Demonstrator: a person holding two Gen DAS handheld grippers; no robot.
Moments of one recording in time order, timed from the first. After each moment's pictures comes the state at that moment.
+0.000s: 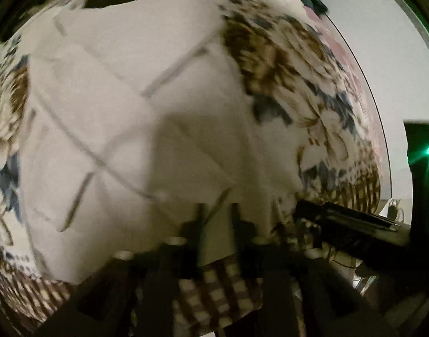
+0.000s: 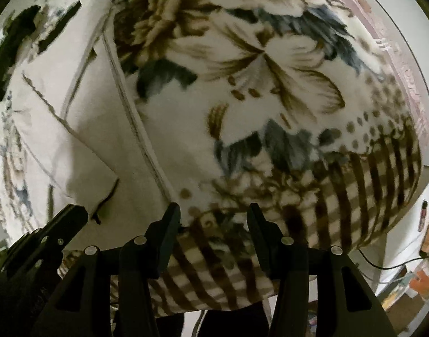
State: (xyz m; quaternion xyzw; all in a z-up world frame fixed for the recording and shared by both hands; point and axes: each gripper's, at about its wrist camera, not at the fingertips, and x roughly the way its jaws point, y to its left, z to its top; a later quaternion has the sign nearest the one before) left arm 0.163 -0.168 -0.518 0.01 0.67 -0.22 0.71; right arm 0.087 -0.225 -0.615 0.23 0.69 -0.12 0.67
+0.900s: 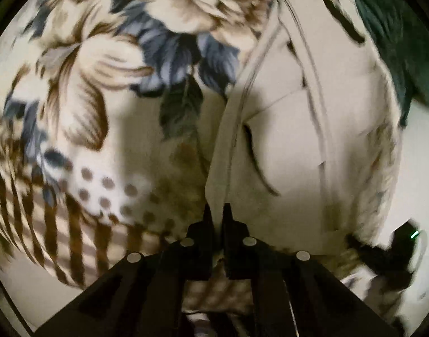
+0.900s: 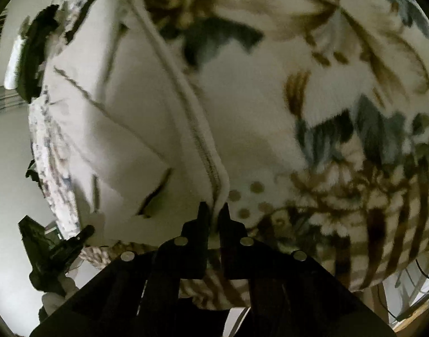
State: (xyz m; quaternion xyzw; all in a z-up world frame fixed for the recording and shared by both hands) left arm 0.137 0.075 -0.548 -0.24 0.72 -0.03 0.64; right arm 0.033 -0.328 -0.613 0.35 0.70 0.00 0.62
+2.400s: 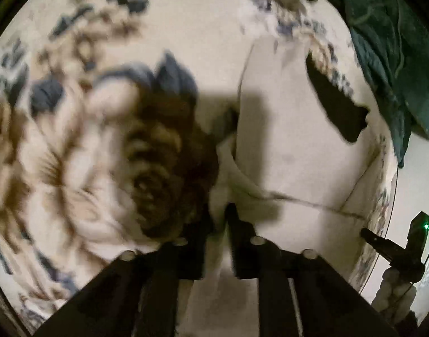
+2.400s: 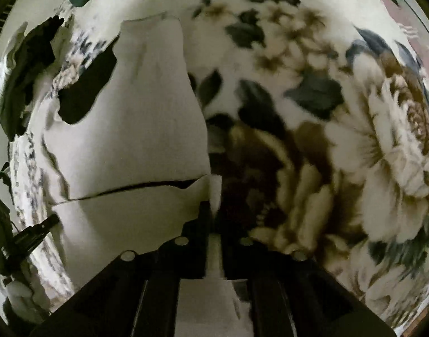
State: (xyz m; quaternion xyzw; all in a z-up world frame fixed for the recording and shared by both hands) left arm 0.359 0.070 -0.558 -0.18 0.68 -0.06 0.71; right arm 0.287 -0.339 -0.576 0.22 0.68 -0.04 0.70
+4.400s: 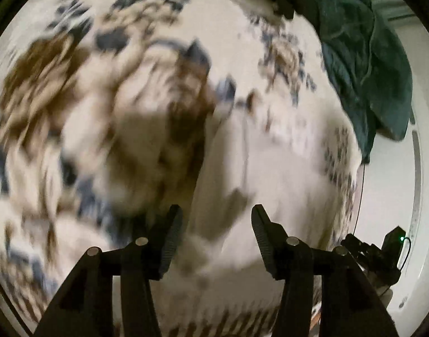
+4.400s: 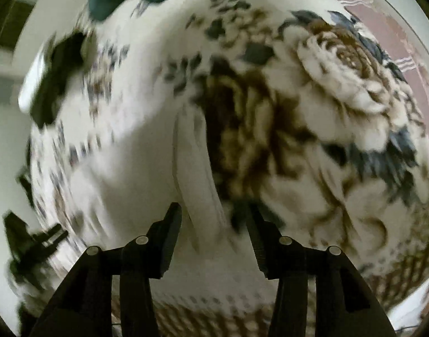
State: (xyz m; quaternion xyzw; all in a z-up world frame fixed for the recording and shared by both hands) left arm 0.296 0.097 -0.525 -0.26 0.65 -0.09 0.71; right arm 0.168 -0.370 -0.515 0.29 0.63 -0.03 0.72
